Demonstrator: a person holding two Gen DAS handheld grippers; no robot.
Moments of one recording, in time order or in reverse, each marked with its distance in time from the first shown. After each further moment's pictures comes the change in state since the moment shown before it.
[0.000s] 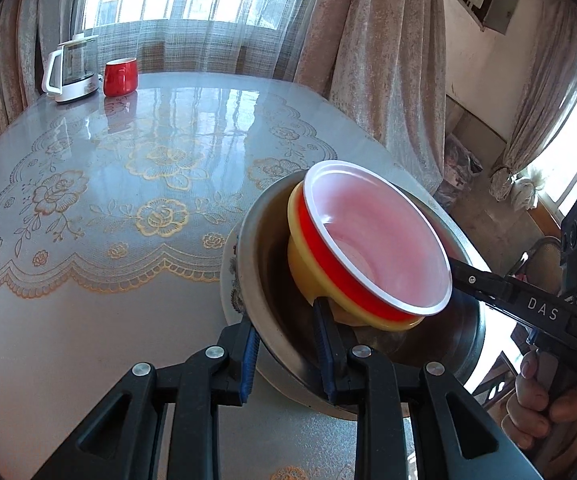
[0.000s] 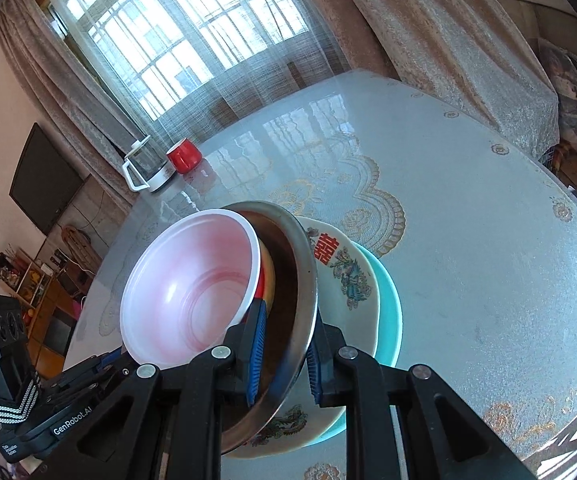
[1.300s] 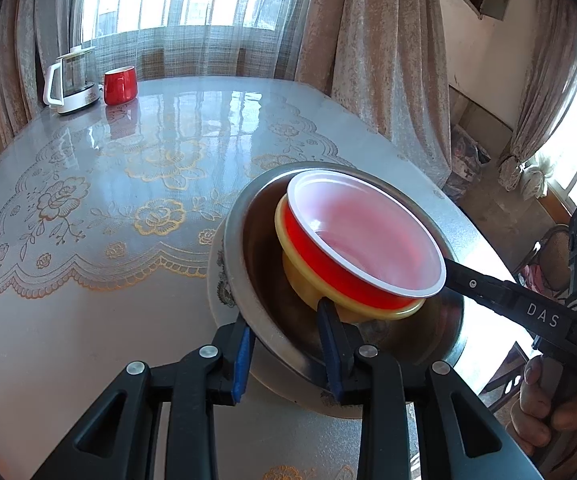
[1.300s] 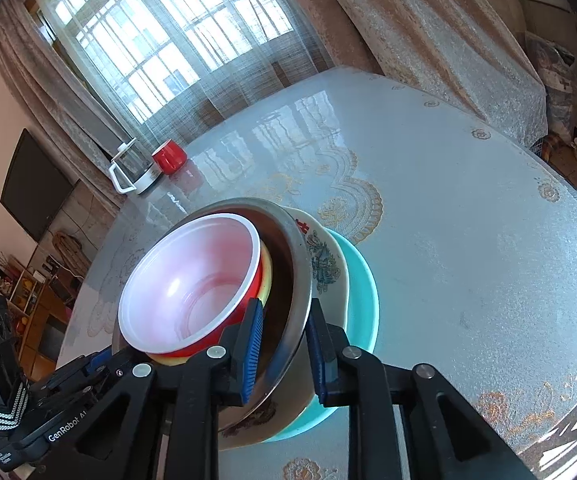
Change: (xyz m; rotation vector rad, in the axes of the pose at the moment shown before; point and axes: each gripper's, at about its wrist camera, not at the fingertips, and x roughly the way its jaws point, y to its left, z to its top) left arm 0.000 -0.018 -0.008 0.043 -0.012 0.057; right arm -0.002 -0.013 -0.010 0.016 -0.012 -0.024
